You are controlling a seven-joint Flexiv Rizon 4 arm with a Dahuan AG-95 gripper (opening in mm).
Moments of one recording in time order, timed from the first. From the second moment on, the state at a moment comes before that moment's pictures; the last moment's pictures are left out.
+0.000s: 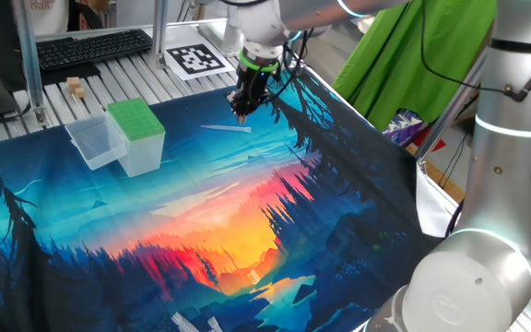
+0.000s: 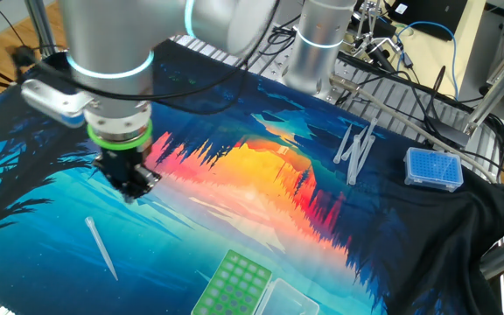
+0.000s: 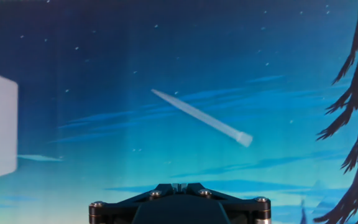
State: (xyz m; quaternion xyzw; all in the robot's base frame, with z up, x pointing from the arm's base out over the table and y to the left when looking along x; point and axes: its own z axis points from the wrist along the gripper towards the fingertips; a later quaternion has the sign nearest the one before) arm 0.659 -0.110 0.097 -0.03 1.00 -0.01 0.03
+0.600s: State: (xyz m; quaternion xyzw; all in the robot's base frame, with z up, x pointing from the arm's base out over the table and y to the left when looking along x) arm 0.656 -0.111 0.099 -0.02 1.00 -0.01 0.03
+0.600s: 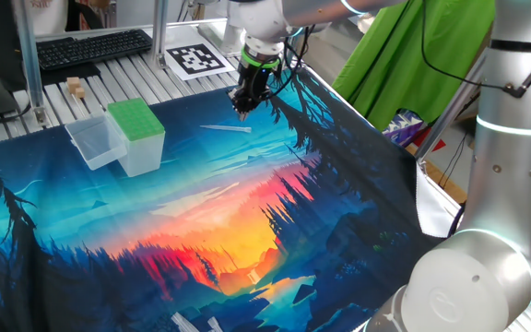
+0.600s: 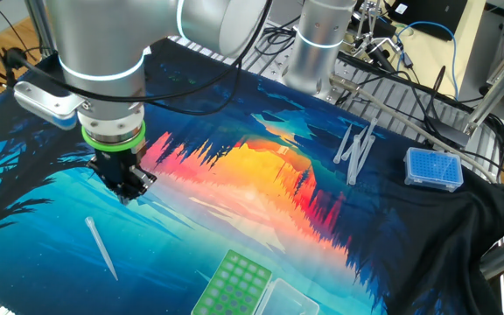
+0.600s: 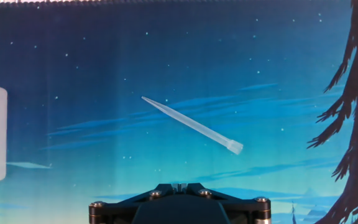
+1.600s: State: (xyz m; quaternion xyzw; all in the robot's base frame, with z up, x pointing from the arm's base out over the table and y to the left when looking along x) arm 0.654 -0.107 0.096 -0.02 1.00 0.00 0.03
